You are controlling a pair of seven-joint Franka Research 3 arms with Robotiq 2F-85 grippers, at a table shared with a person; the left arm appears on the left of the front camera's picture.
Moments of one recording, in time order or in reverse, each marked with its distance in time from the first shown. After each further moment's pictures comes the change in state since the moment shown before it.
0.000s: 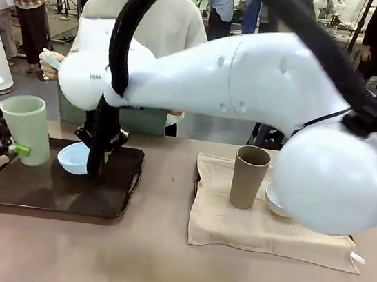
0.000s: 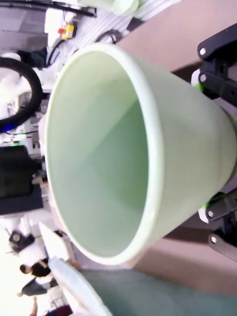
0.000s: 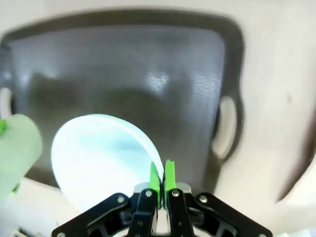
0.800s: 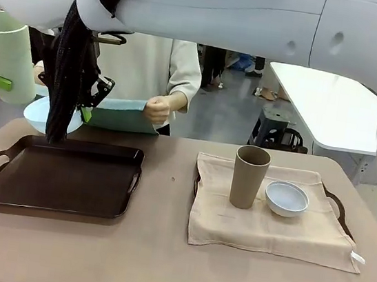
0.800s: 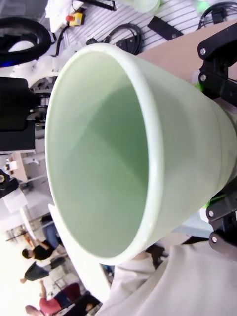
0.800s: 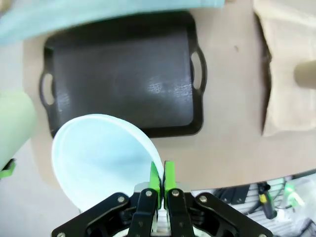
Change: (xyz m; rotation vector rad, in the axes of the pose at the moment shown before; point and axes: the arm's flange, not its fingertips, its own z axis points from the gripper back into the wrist) left arm 0.183 -0.041 0.042 0.118 0.087 -0.088; right arm -0.105 0.016 0.157 -0.021 -0.146 -0.141
